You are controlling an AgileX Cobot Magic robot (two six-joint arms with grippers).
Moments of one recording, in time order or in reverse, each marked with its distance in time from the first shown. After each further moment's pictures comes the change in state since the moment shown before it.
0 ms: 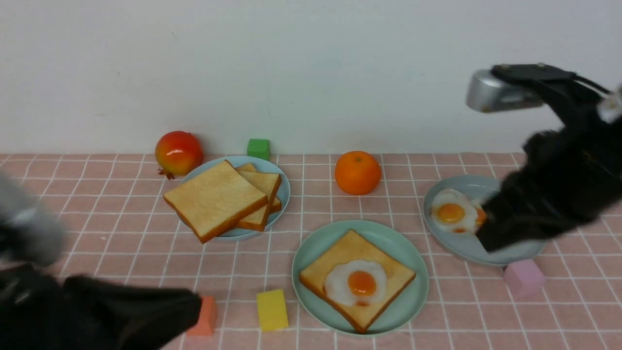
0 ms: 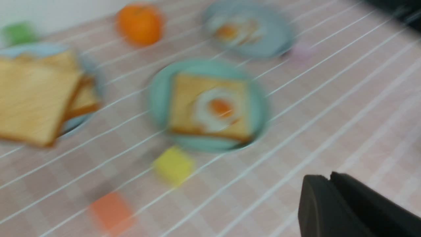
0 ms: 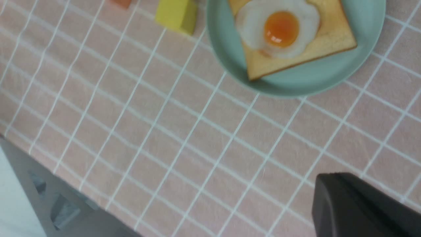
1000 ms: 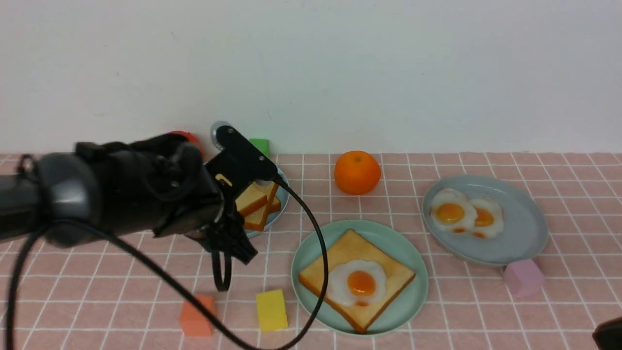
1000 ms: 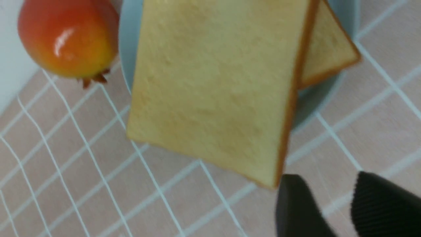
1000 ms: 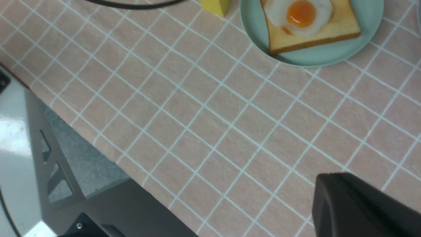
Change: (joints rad) right arm 0.182 -0.480 0.261 -0.097 -0.025 0.093; left arm 0.387 0.973 -0.376 0.434 -0.050 0.097
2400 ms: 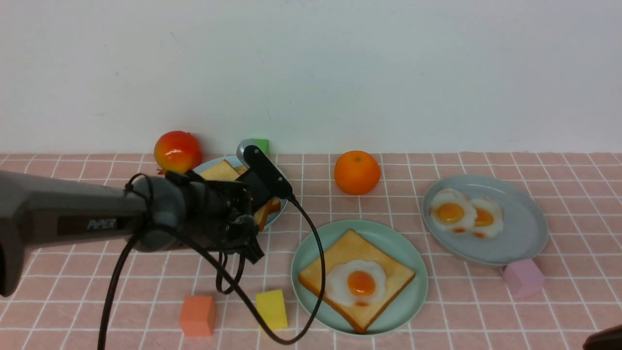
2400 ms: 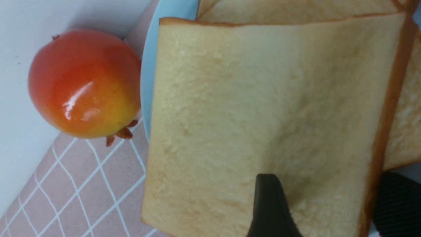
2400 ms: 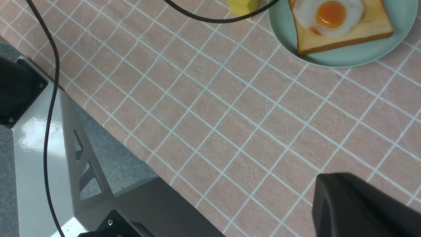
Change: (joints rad) right arm 0.000 -0.001 0.000 0.071 0.000 -0.003; left arm 0.000 0.224 -0.057 0.474 -0.024 -0.375
